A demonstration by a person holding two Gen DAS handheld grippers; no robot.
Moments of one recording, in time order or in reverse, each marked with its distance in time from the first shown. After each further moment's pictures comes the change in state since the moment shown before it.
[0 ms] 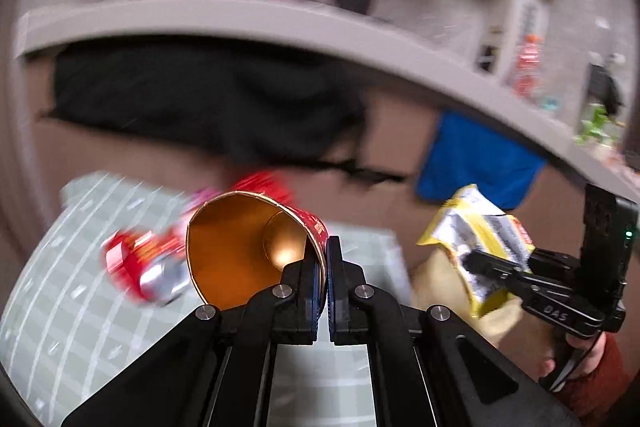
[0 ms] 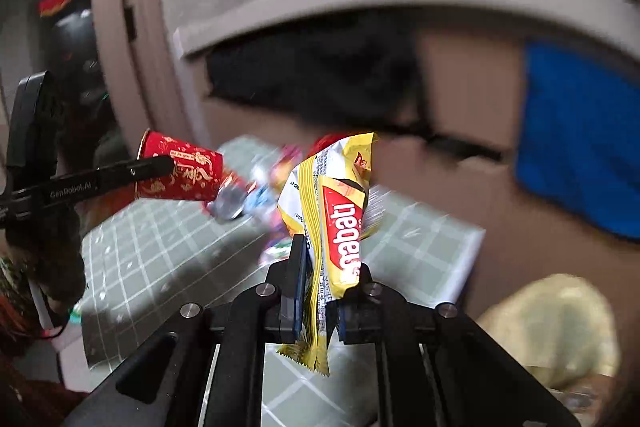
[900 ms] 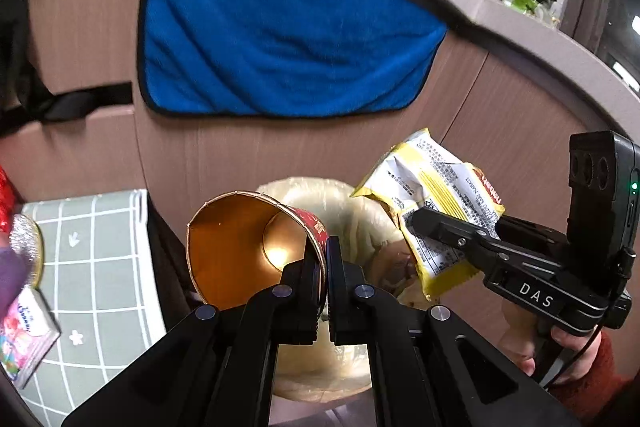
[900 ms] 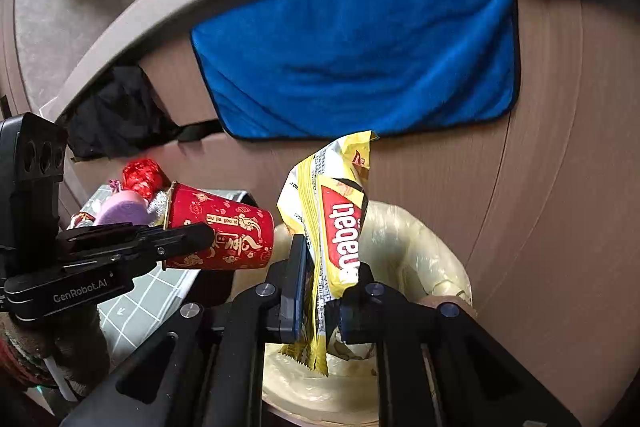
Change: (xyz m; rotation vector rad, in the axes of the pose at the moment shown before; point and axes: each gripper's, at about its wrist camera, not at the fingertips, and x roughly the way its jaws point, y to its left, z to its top) left arm 0.207 -0.207 -0.058 0.167 0.319 -0.338; right arm -0.050 -0.192 -0.083 0.335 0.043 -0.304
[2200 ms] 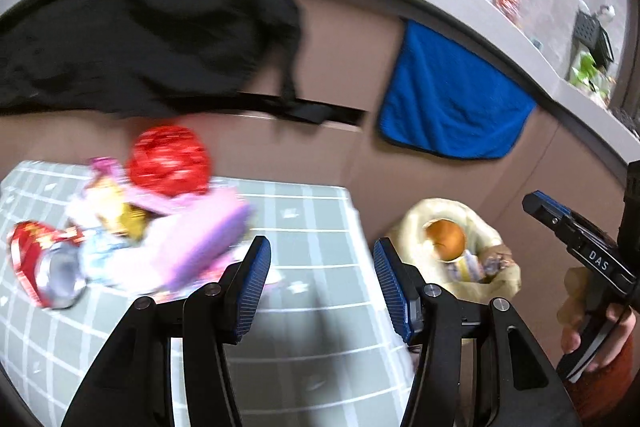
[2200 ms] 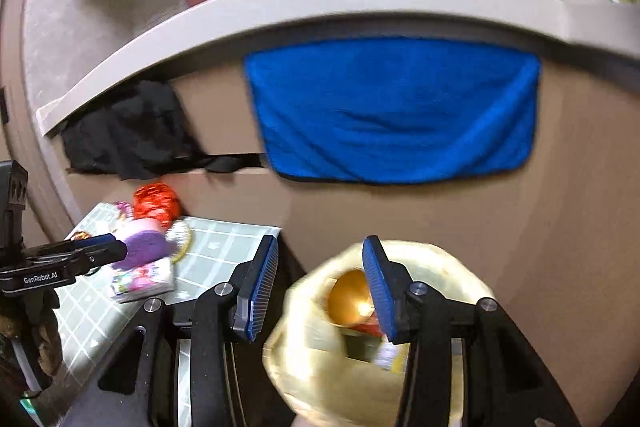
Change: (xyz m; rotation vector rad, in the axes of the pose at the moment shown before) left arm -0.167 0.141 -0.039 -0.163 -0.138 0.269; right arm -0.018 0.112 0.008 -0.085 -0.142 -0.048
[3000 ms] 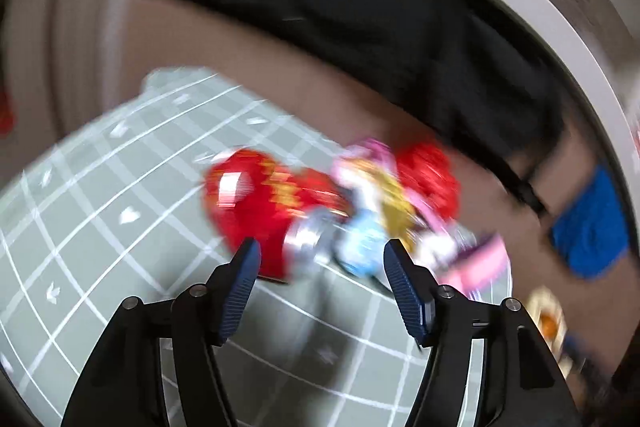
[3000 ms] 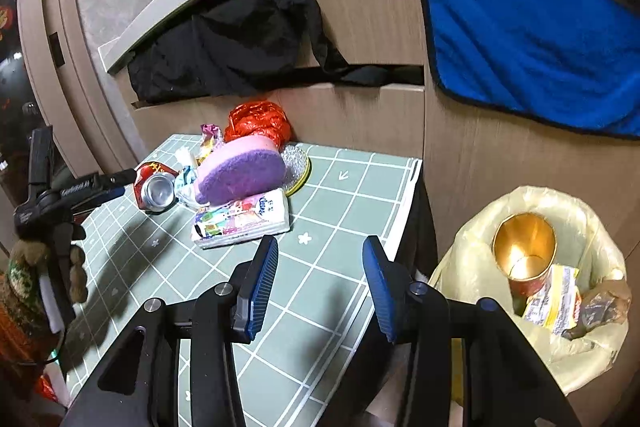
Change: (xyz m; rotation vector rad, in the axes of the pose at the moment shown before) left arm -0.057 0.211 -0.055 -0.548 -0.122 0.302; right arm 0.059 0.089 -0.049 -0.045 0.210 0.245
